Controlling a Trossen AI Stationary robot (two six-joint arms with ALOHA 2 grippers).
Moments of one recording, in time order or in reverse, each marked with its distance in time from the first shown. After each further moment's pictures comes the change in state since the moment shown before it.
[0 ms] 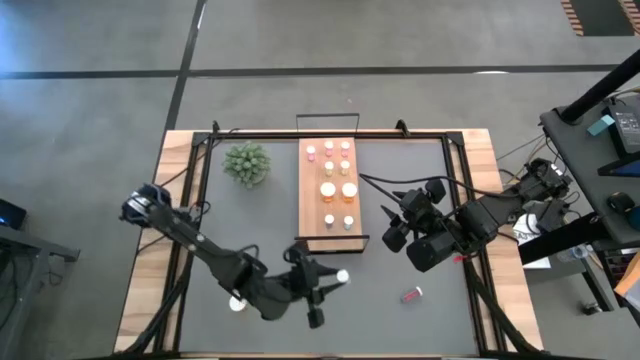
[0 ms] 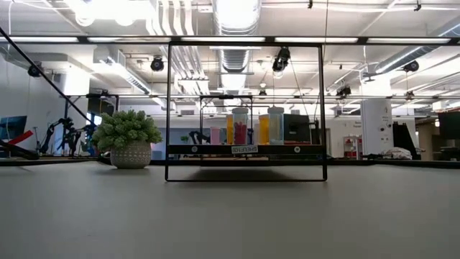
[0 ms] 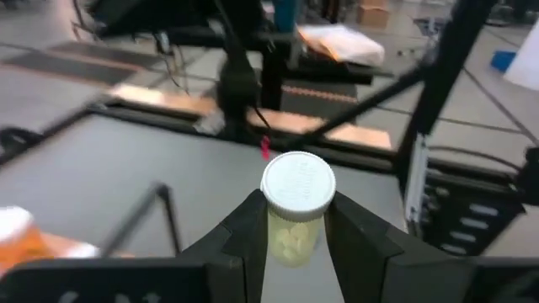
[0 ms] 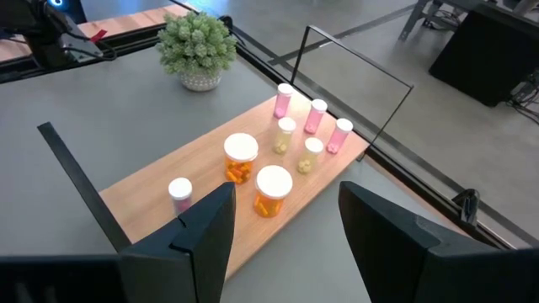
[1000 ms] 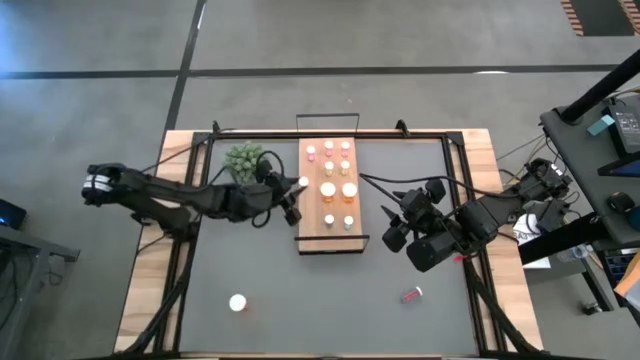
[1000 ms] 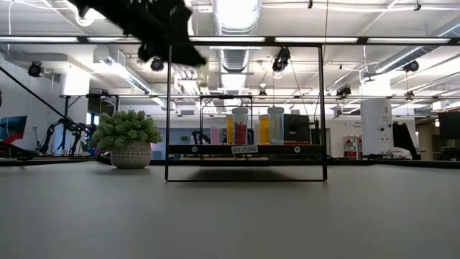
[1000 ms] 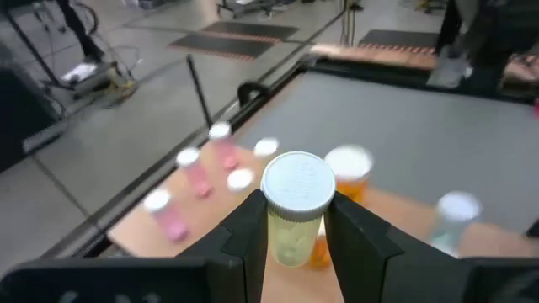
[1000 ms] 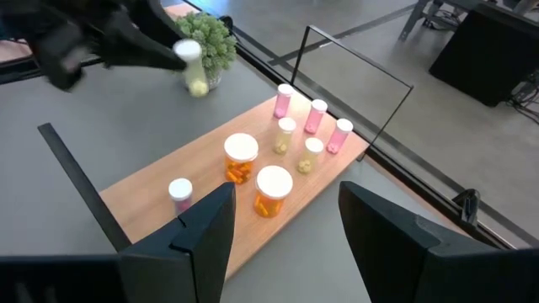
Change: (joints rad) left arm 0.521 -0.465 -0.624 0.089 0.130 0.219; right arm 0.000 0.000 0.000 0.001 0.000 0.000
